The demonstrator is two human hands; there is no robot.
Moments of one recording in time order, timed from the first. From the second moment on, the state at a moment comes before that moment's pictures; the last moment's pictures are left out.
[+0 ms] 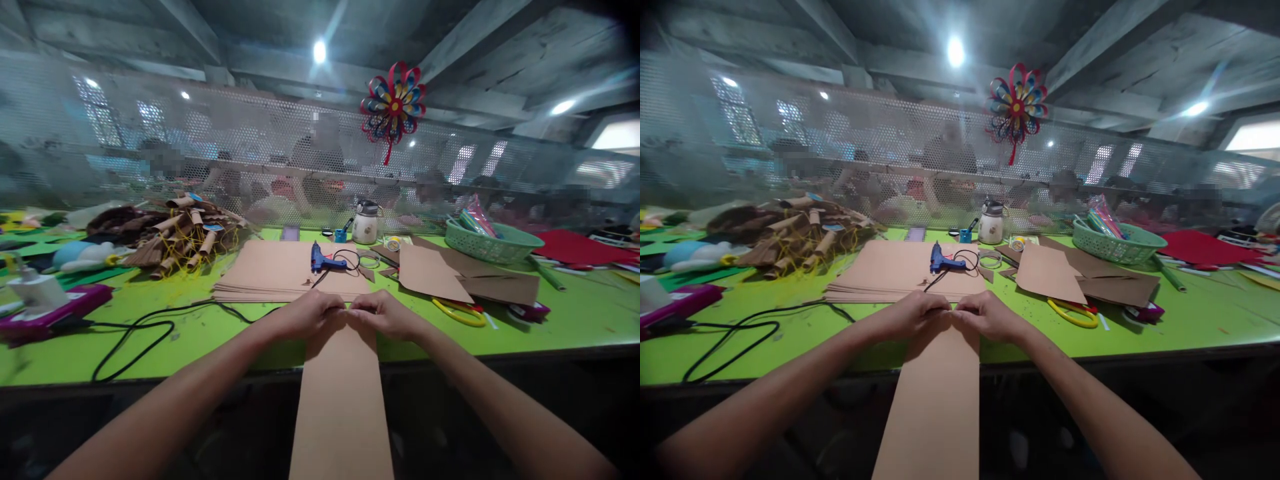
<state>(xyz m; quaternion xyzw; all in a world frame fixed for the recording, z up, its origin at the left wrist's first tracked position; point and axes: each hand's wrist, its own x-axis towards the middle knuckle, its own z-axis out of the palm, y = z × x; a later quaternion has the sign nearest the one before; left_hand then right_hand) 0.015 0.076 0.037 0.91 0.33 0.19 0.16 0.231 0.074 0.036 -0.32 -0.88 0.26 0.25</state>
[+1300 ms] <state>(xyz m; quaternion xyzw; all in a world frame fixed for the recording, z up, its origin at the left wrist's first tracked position) 0.003 0.090 0.041 0.90 0.36 0.14 0.21 0.253 0.084 0.030 -0.36 -0.85 0.29 0.27</state>
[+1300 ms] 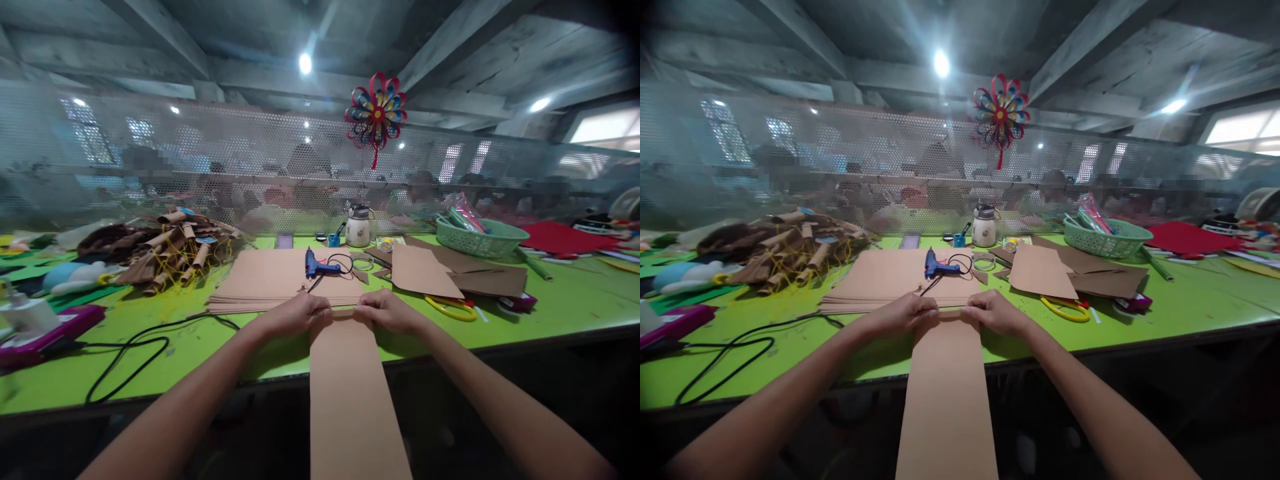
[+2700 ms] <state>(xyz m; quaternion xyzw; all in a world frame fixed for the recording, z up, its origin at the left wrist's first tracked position) -0.001 0.081 0.044 0.71 0.22 0.18 0.65 0.205 0.068 0.061 -0.09 -0.76 0.54 0.35</state>
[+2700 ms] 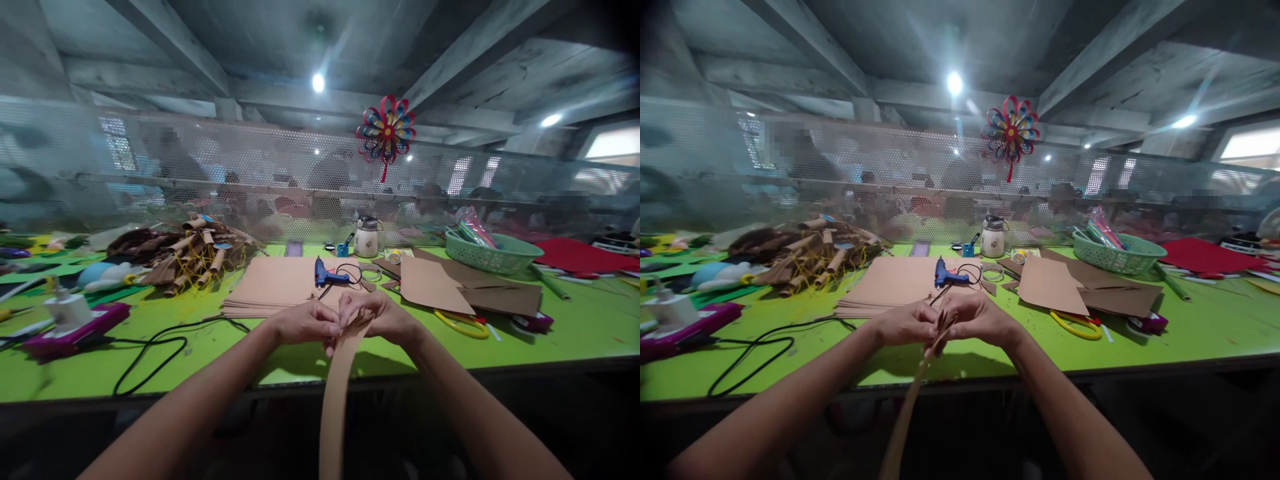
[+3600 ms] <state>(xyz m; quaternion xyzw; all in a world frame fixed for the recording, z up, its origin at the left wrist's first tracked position) 0.004 0.097 0.030 0.90 0.37 0.17 0.17 0.222 0.107 0.023 -0.34 -0.87 0.30 0.18</state>
